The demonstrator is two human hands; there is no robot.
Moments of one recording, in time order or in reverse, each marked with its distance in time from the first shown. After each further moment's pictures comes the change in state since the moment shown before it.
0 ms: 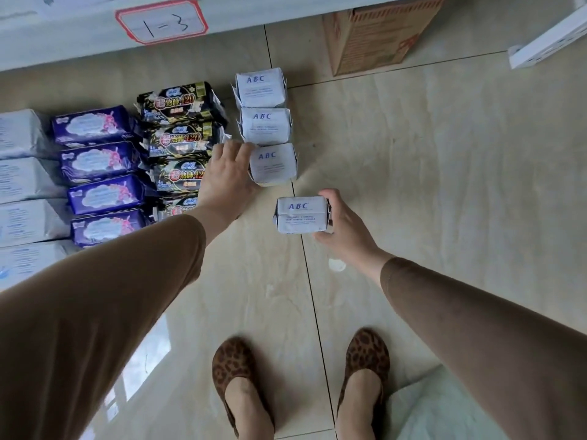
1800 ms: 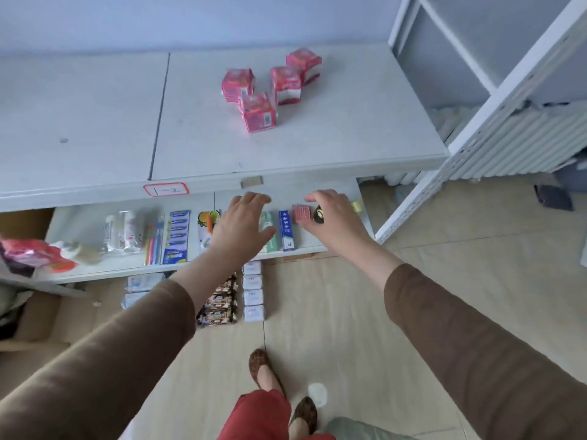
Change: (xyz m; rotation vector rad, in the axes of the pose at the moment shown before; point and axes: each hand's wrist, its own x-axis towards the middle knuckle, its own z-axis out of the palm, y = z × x) left_hand -0.166 0.290 -0.676 -0.178 0.284 0.061; right_hand -0.296 -0.480 -0.541 -0.318 0.323 -0.326
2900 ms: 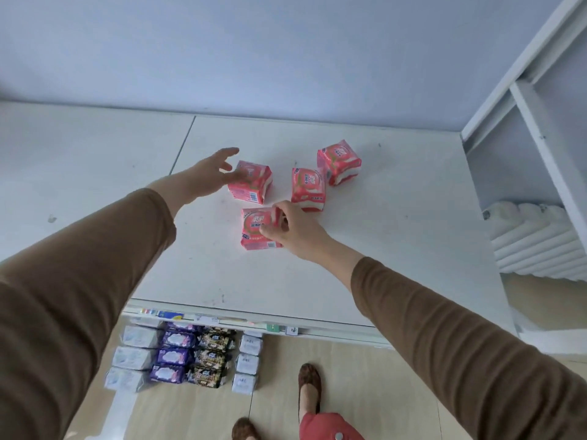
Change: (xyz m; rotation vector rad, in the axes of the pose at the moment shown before) left_hand 0.352 -0.125 -0.103 -0.465 -0.136 -0.495; right_hand 0.331 -0.010 -0.020 0.339 -0.405 -0.168
